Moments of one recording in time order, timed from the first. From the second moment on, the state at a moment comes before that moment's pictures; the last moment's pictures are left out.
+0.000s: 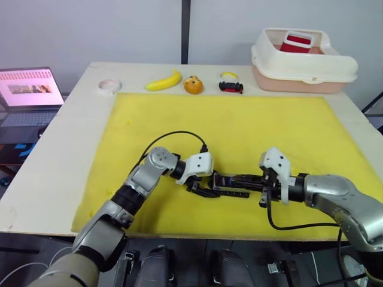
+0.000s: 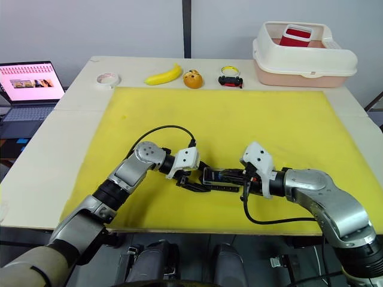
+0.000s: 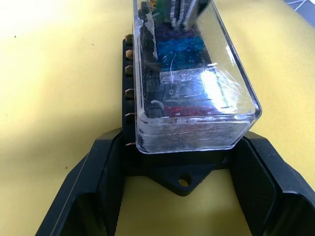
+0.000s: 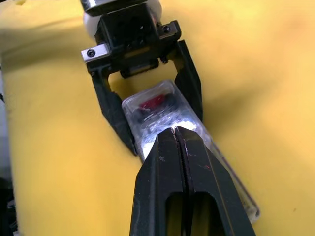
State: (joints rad) left arm -0.71 0.26 -0.45 0.38 -0.03 0.10 -1.27; right arm -0.12 -0.84 -0.01 -0.50 0.58 0.74 0.80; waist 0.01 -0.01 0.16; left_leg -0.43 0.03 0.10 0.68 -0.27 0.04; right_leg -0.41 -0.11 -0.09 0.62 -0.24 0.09
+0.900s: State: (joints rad) left arm -0.71 0.27 -0.45 0.38 -0.03 0.10 -1.26; right arm -0.07 -0.89 -0.06 -0.49 0.61 0.75 0.78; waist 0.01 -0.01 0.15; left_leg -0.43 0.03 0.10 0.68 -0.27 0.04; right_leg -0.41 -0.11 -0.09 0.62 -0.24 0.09
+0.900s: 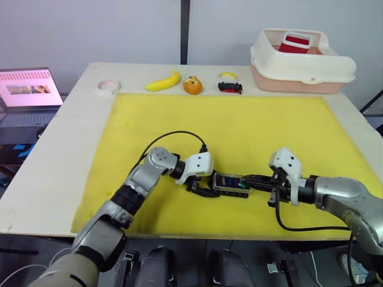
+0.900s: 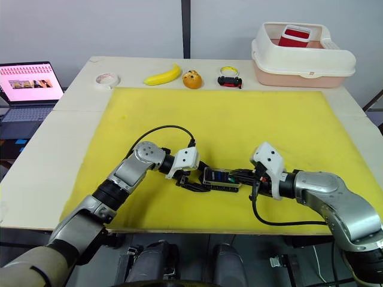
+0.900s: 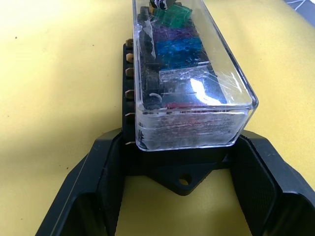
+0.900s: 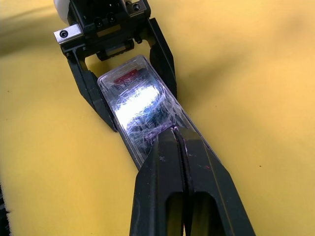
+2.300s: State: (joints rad) left arm -0.52 1.03 0.01 -0.16 -0.53 0.62 -1.55; right arm 0.24 -1.17 -0.78 -0.44 0.64 0.69 1.40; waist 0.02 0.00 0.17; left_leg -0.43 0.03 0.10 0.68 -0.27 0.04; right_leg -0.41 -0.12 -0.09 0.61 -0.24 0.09
